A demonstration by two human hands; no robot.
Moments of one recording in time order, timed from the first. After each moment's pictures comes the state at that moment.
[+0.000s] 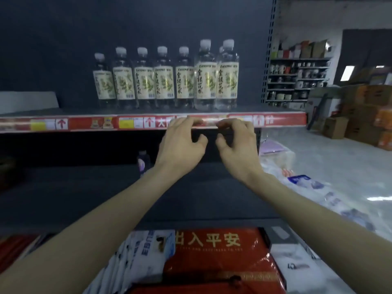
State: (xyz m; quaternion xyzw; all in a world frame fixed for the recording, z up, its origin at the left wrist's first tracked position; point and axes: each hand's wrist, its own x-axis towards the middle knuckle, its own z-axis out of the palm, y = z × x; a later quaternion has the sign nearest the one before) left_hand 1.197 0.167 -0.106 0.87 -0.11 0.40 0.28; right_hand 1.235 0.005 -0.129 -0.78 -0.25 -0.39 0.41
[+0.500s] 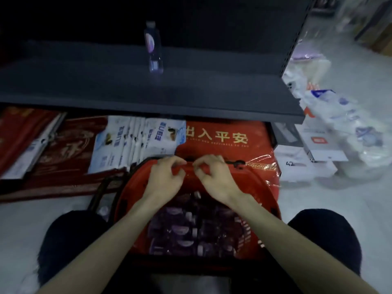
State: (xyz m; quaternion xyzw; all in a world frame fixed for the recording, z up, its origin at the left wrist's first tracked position) left_hand 1.052 0.207 -0.443 0.91 0.09 0.13 0.38; right_hand 1.105 0.034 -0.435 -0.90 -0.24 0.02 0.37
